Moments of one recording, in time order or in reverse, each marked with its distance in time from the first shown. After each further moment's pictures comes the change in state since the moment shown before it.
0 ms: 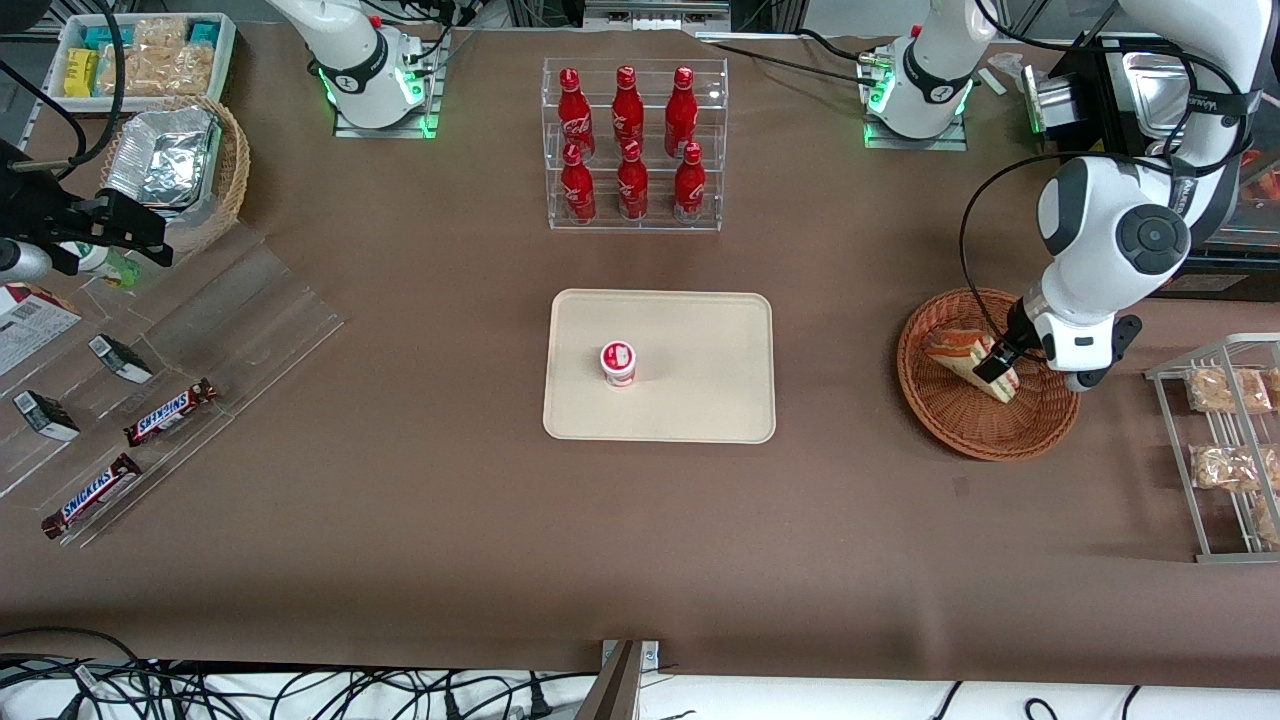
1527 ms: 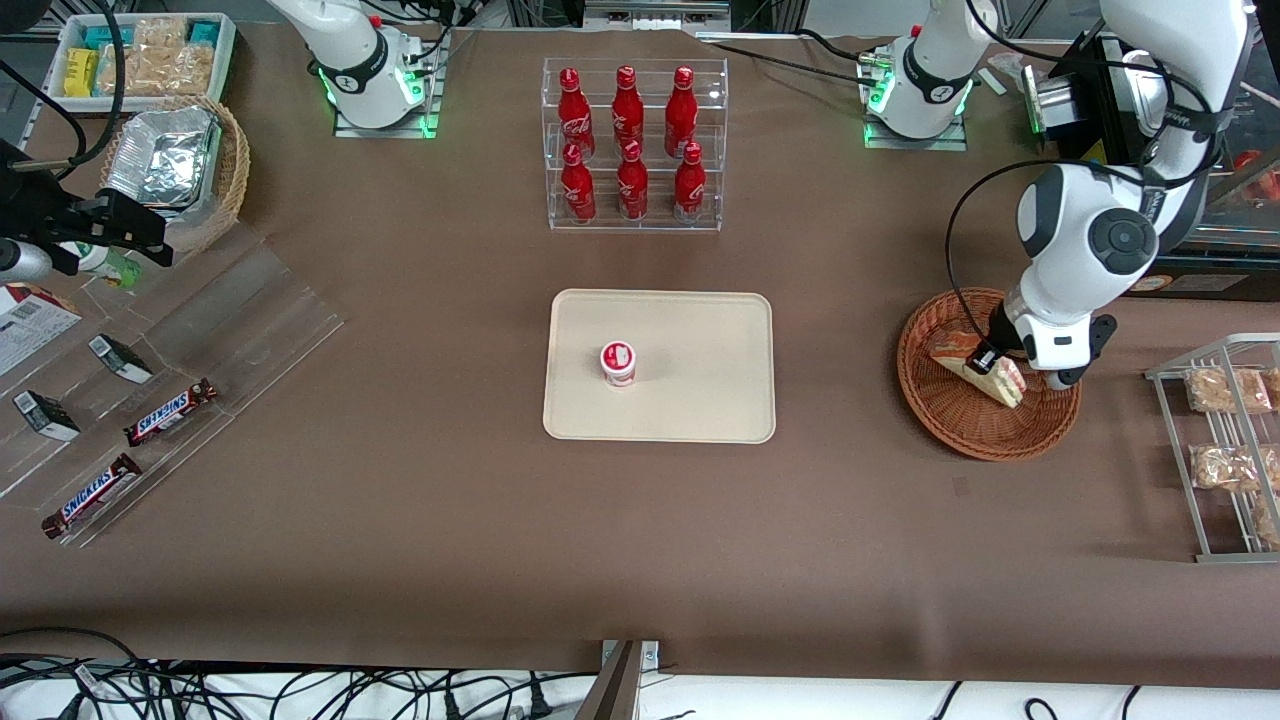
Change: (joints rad) arm -0.002 0.003 -0.013 0.016 0.002 -0.031 0.000
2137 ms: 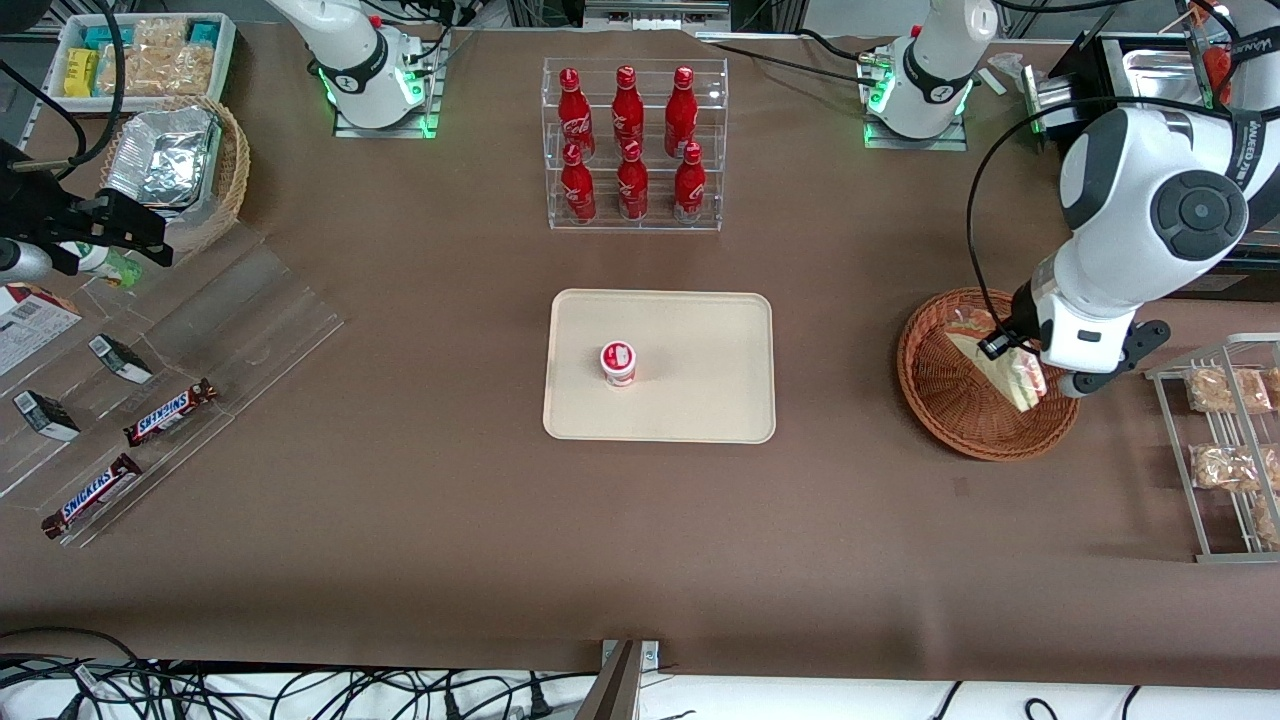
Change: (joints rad) arm -0.010 -0.038 -0.130 0.351 -0.020 -0.435 0.197
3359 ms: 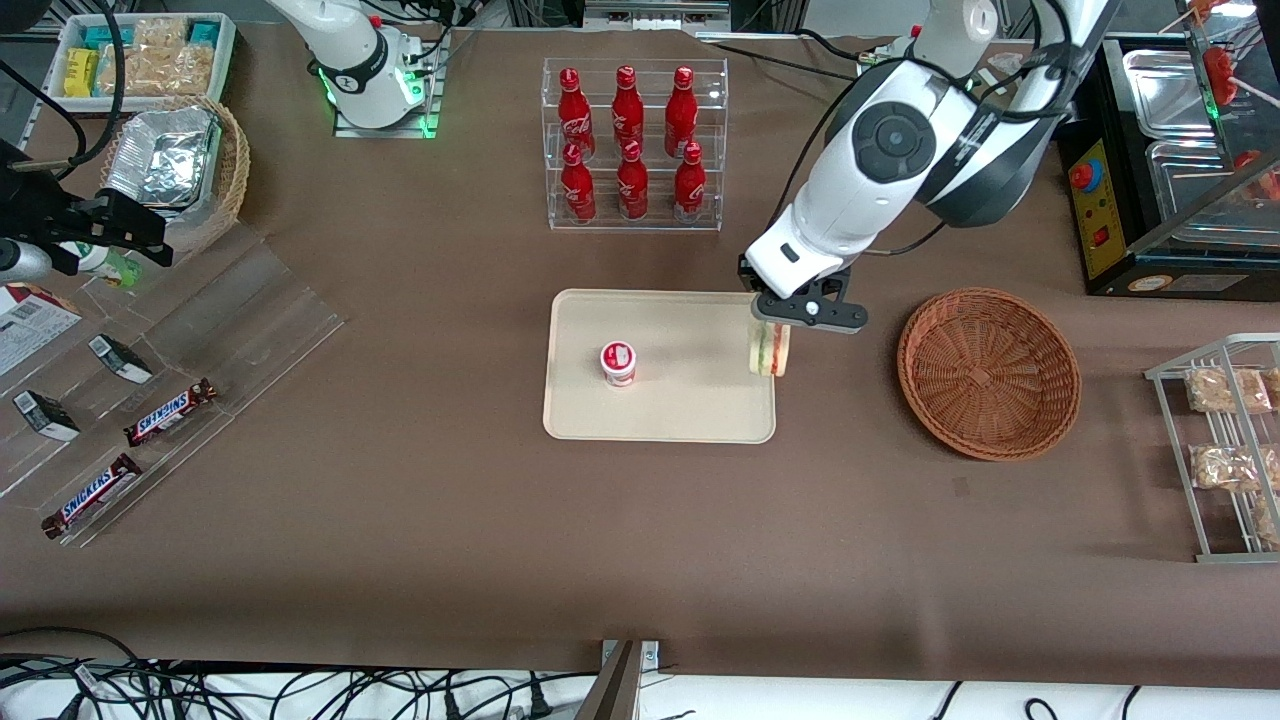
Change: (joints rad) arm -0.046 0.146 -0.407 0.043 -0.043 0.116 0.220
